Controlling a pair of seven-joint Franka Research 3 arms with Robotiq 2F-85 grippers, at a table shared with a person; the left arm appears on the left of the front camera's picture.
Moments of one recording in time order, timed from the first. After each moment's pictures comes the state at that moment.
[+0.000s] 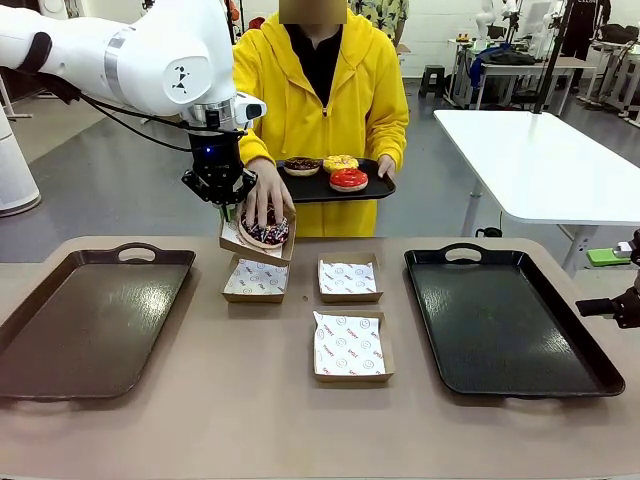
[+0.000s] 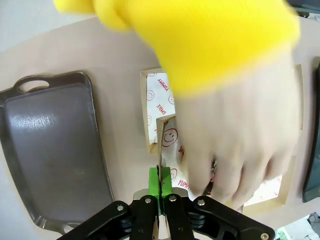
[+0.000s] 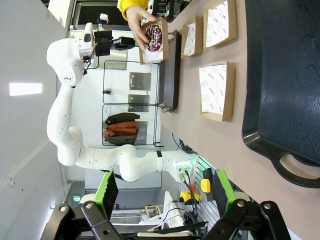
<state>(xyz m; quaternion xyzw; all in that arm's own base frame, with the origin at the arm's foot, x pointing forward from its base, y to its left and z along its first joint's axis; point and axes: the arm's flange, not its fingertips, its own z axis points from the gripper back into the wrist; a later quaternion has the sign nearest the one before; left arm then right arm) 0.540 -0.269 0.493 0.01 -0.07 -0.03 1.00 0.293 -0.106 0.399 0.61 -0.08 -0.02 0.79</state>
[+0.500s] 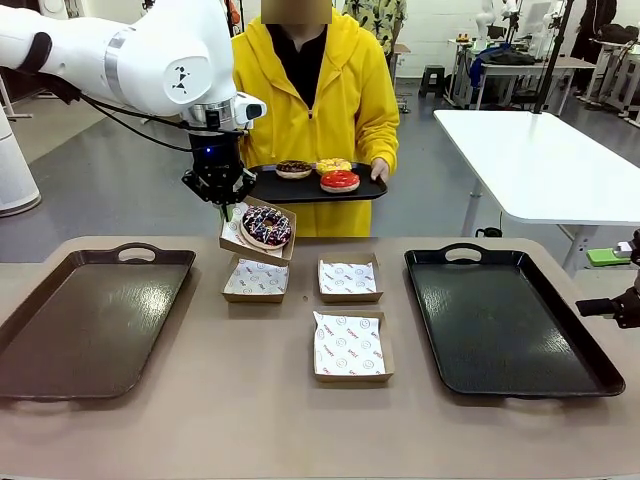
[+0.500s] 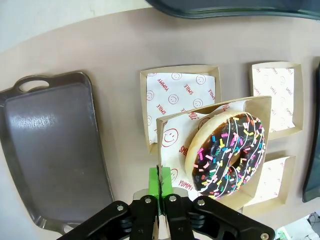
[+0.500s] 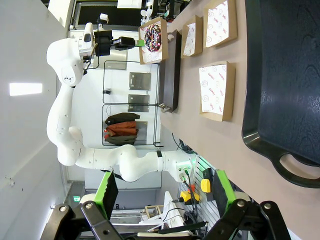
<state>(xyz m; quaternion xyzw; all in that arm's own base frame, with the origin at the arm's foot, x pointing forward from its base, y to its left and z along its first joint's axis) 0.539 -0.269 0.493 0.01 -0.07 -0.03 1.00 0.293 -0.106 0.399 0.61 -0.08 -0.02 0.79</state>
